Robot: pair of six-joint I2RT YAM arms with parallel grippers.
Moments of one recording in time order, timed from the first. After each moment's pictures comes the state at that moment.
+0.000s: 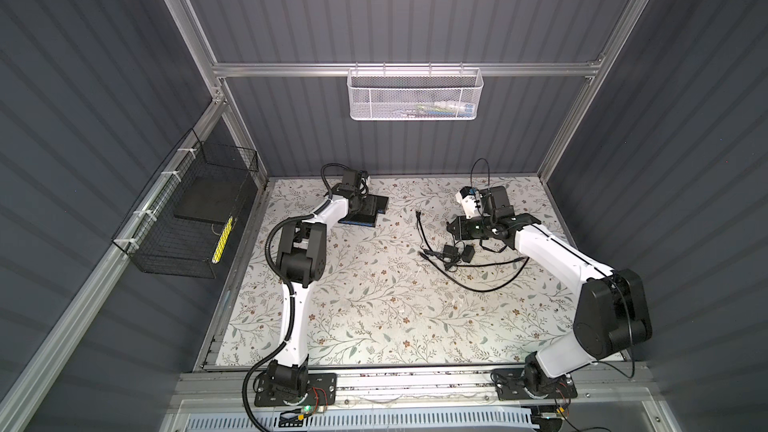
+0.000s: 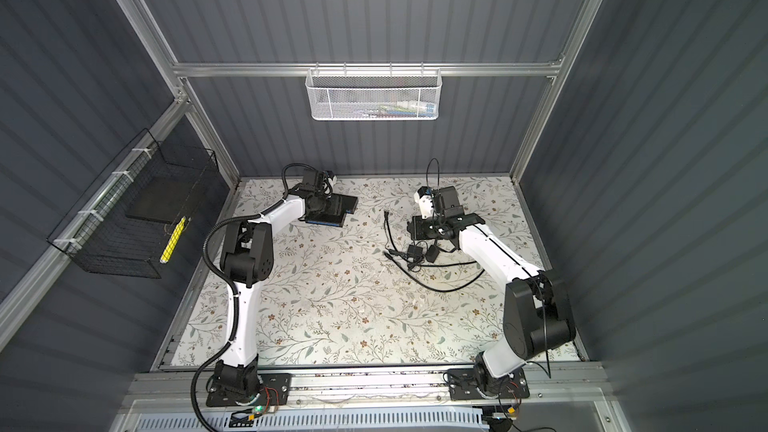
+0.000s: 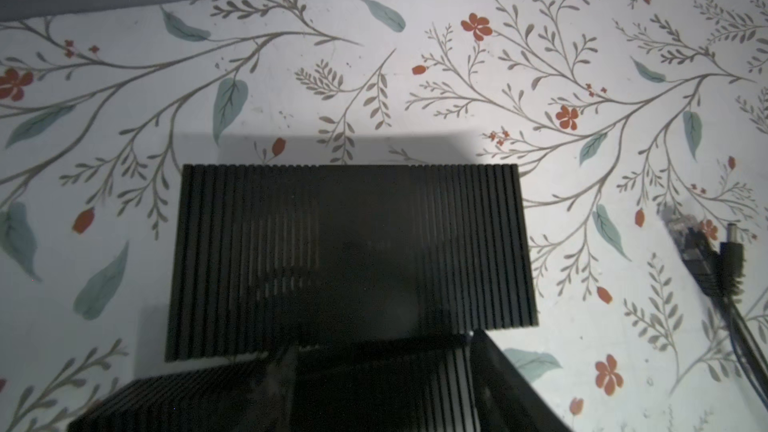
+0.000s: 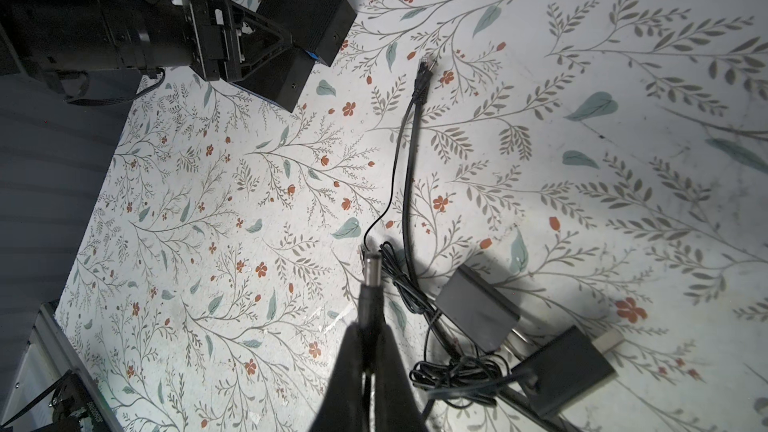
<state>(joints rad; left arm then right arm) -0.28 2.34 1.88 -0.41 0.14 -0.03 0.31 1.56 1.16 -0.42 -0.37 0.23</state>
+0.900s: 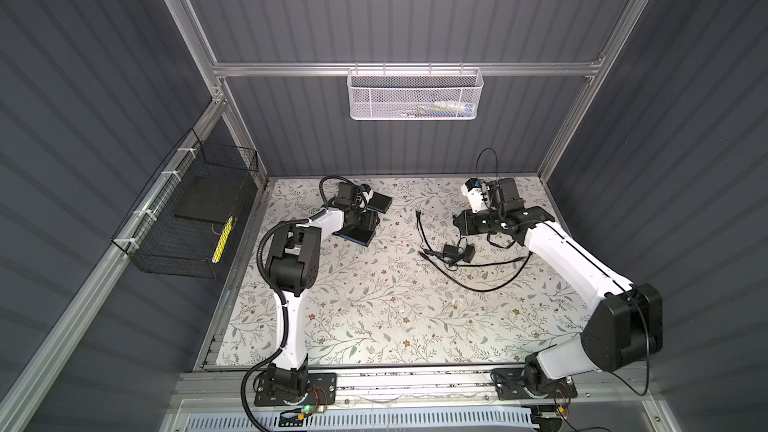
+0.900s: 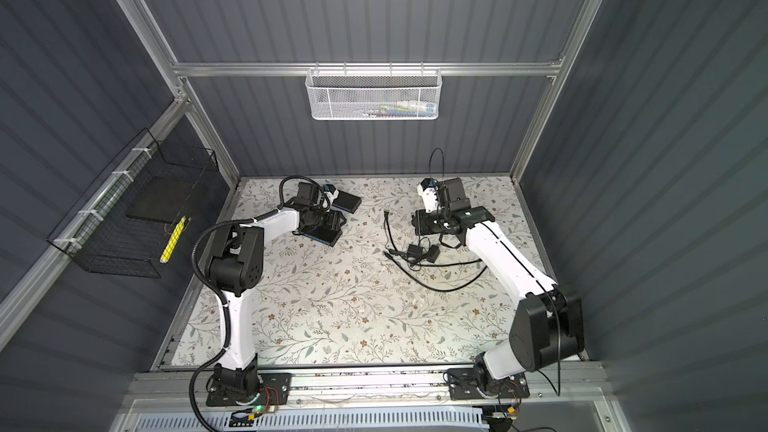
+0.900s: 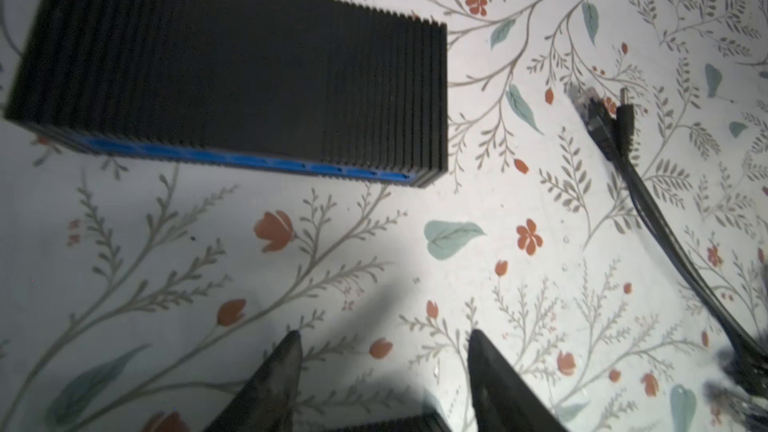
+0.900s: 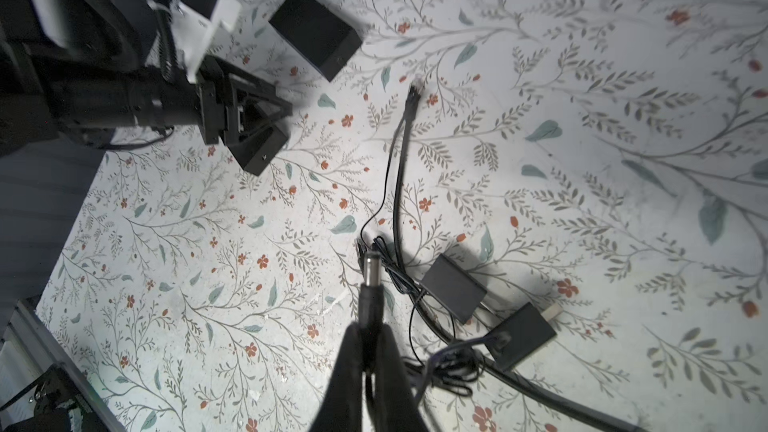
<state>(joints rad) -0.28 2.16 1.52 -0.27 0.32 0.01 0.32 1.46 1.28 -0.60 -0.30 0.17</state>
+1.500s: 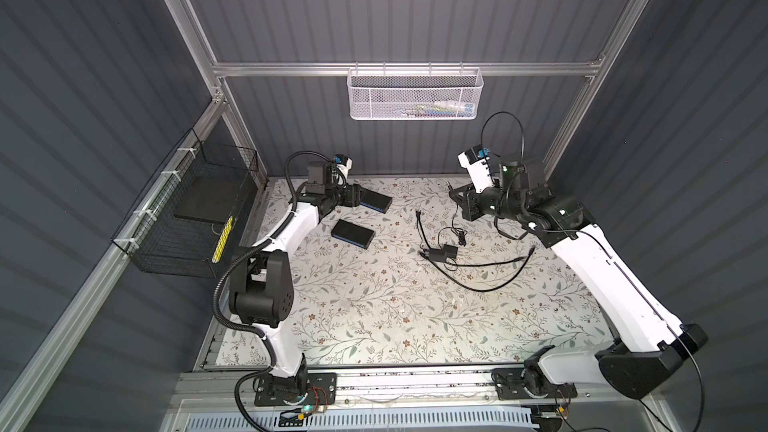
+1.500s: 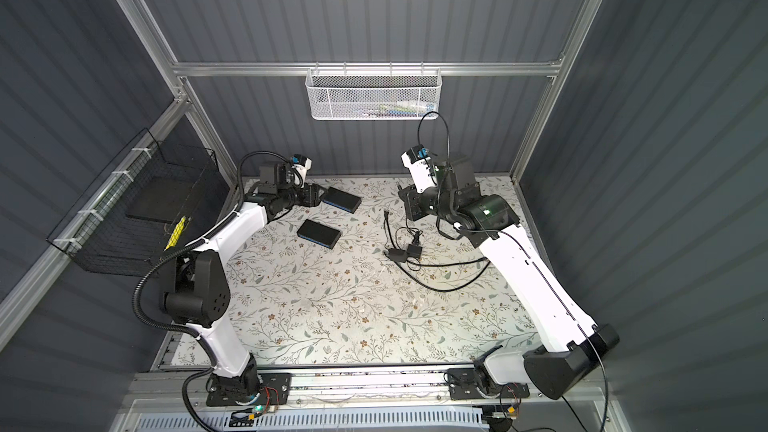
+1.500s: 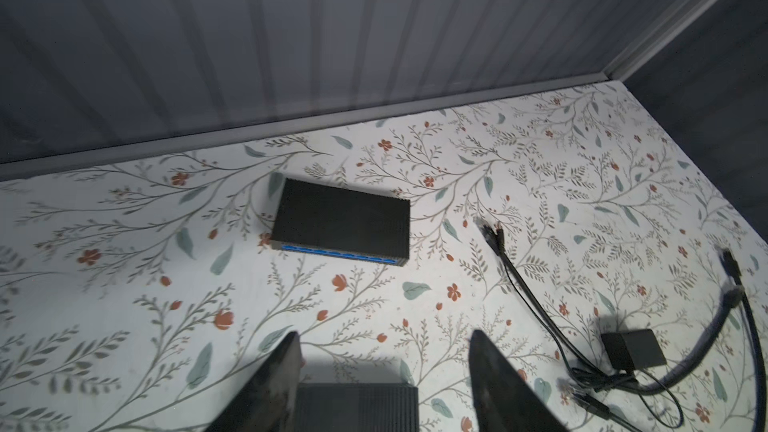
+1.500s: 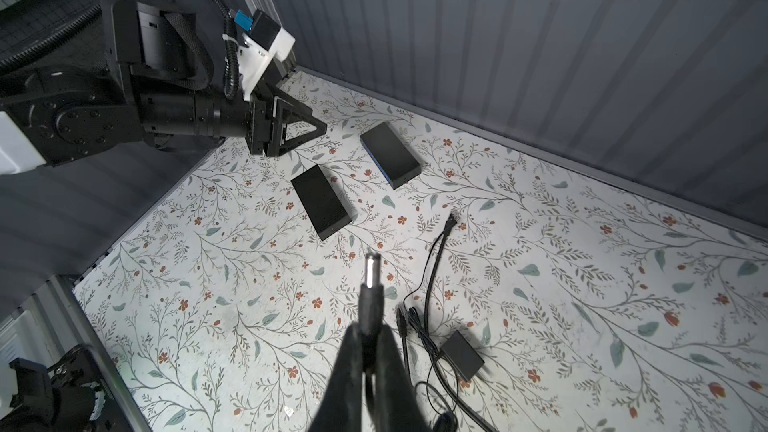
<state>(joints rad) -0.16 1.81 1.45 -0.24 0.34 -0.05 0.52 1.37 1.62 -0.77 -0.18 0.07</state>
